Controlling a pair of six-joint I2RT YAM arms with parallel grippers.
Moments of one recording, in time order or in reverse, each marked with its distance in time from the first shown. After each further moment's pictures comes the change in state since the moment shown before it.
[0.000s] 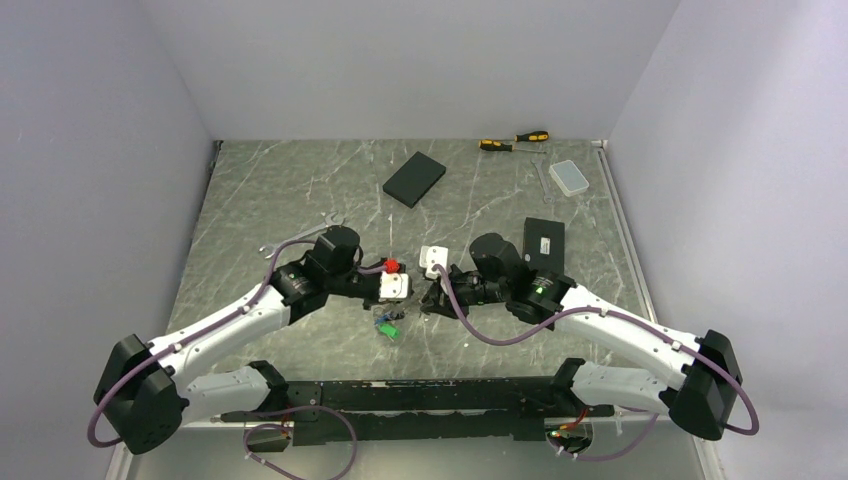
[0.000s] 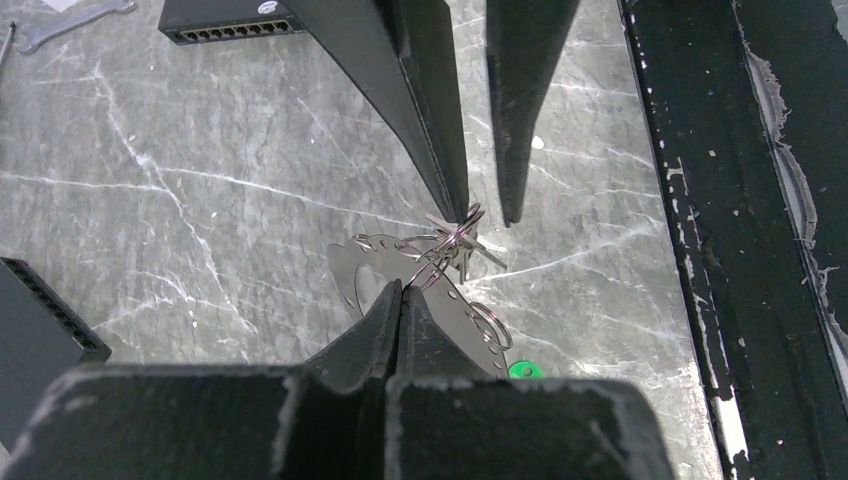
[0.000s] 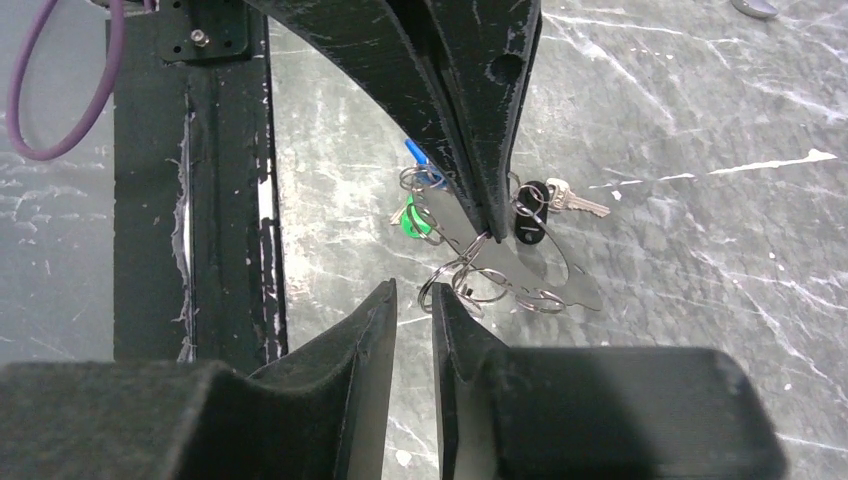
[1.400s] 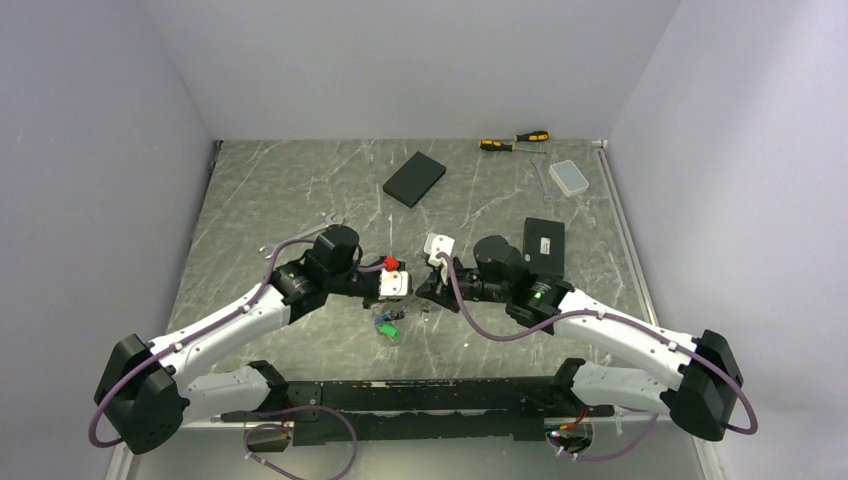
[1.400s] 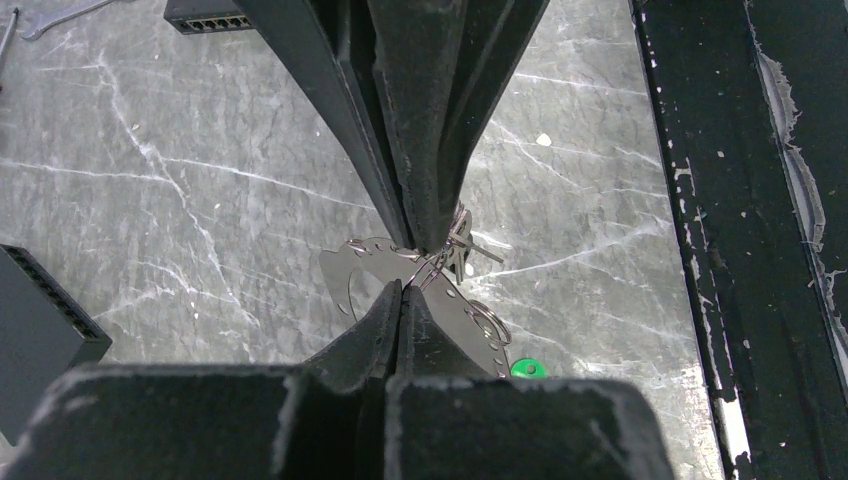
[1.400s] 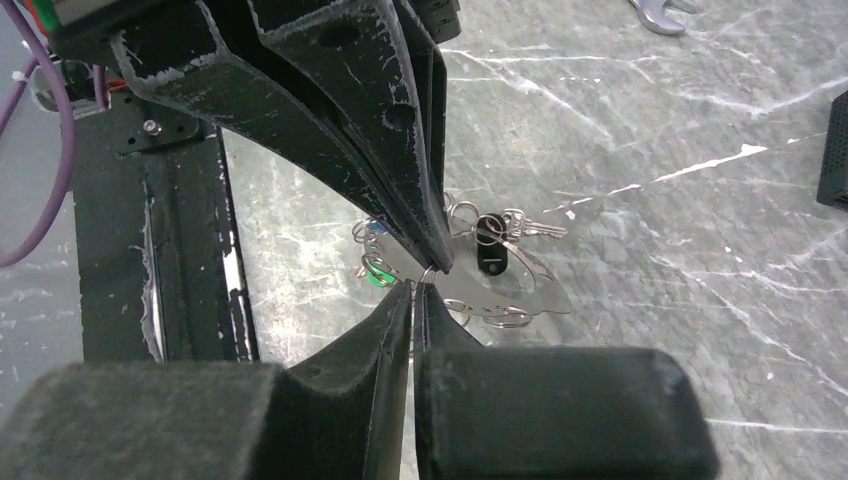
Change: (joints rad) left arm 0.011 0.005 0.000 0.004 -0.008 -0.013; right arm 0.004 -0.012 -0.060 0.196 0.109 0.140
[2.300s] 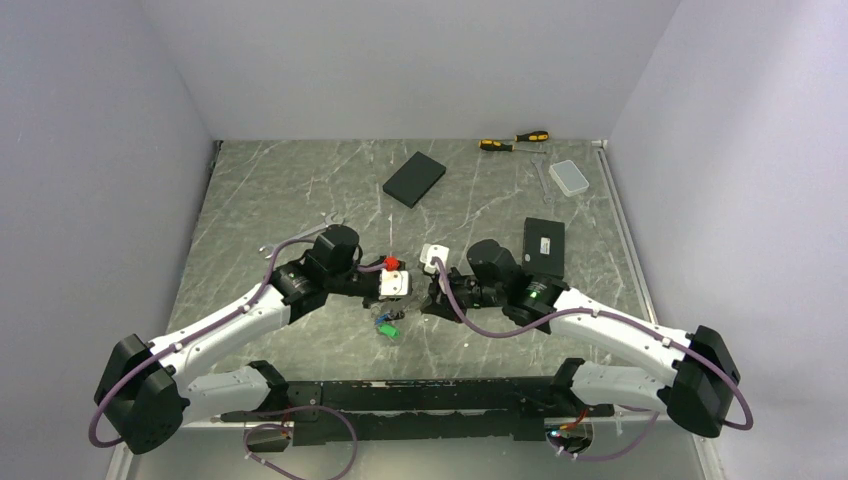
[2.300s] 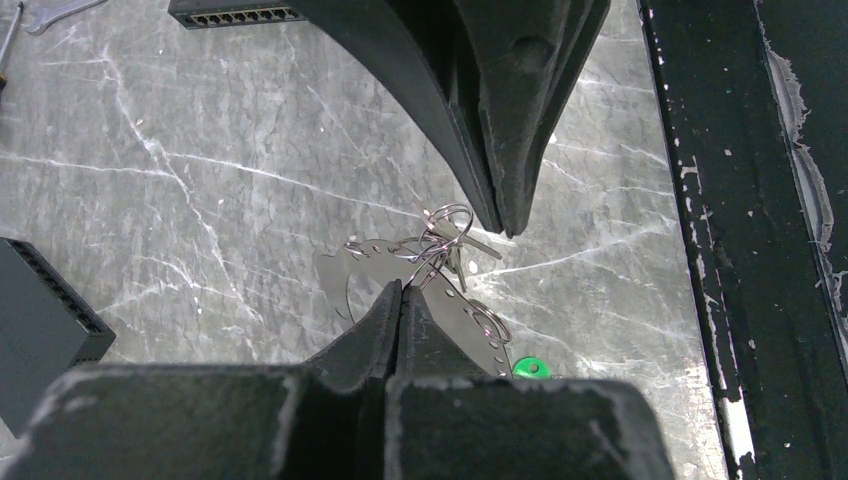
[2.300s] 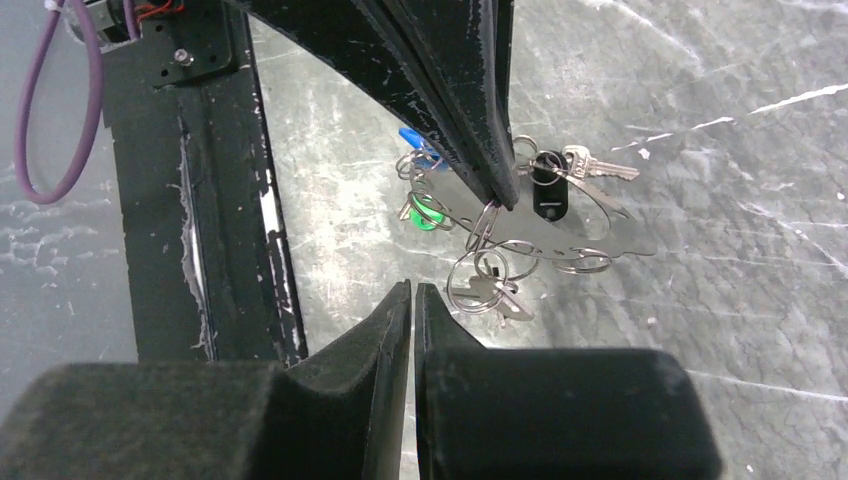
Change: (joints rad) left arm 0.000 0.000 0.000 0.000 -0.011 0.000; right arm 0.001 0.038 -0.011 -0.102 -0.062 0.015
